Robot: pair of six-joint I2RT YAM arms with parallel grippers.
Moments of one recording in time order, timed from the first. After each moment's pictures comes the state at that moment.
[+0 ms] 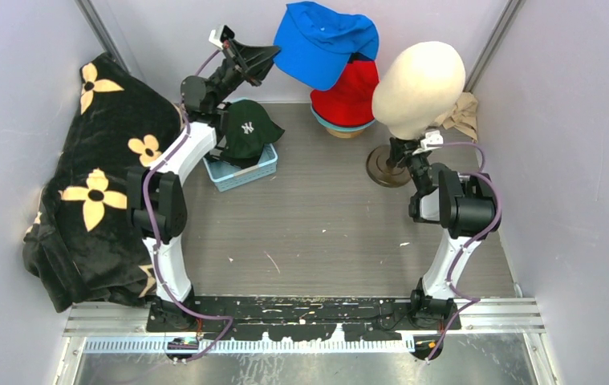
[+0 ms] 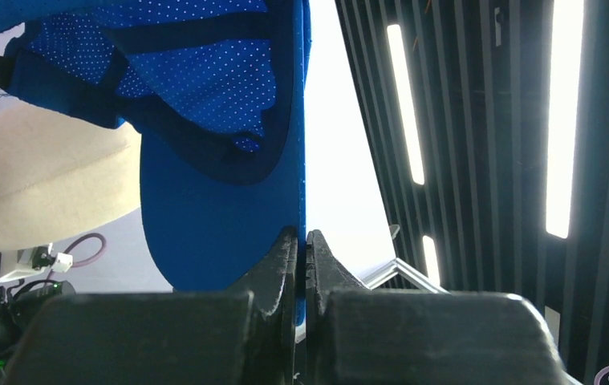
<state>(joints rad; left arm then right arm) -0.25 1.97 1.69 1.08 0.71 -2.04 -0.11 1.94 0.63 1.54 -0.37 0.11</state>
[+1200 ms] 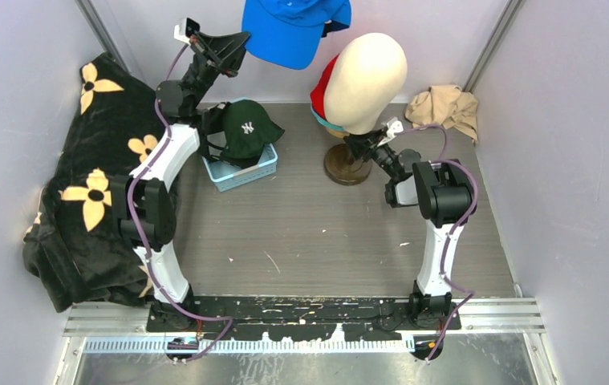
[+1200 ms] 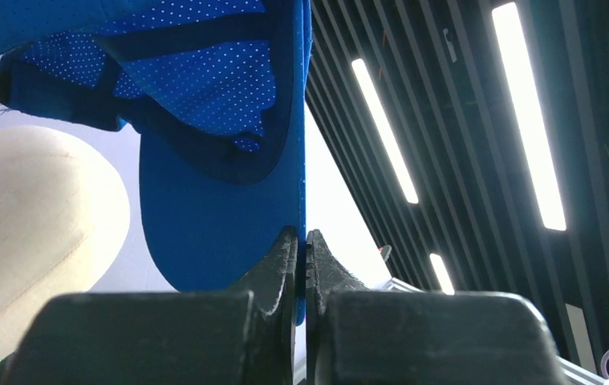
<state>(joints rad) -0.16 1.87 1.62 1.17 0.61 -2.05 0.10 2.10 0.87 1.54 -0.61 0.25</state>
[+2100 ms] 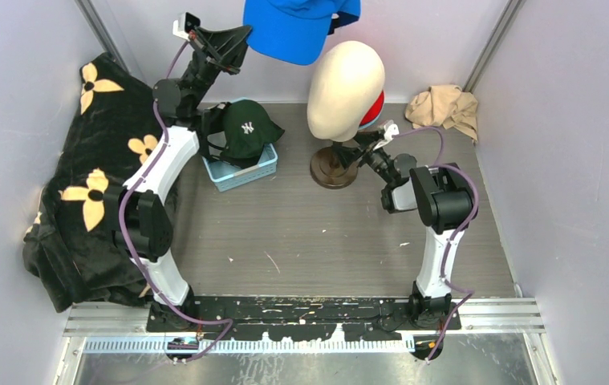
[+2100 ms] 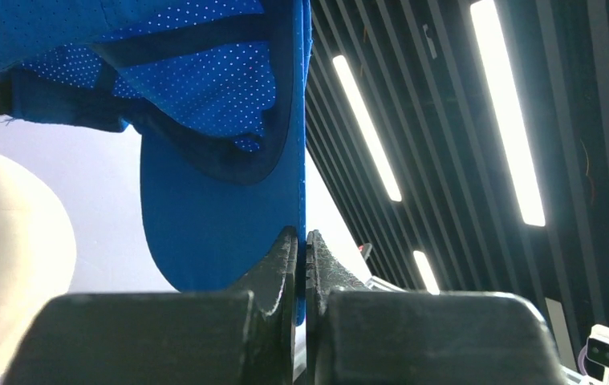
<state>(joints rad) -0.20 1.78 1.60 1.10 0.56 -2.05 0.16 2.05 0.81 1.54 -0.59 0.34</state>
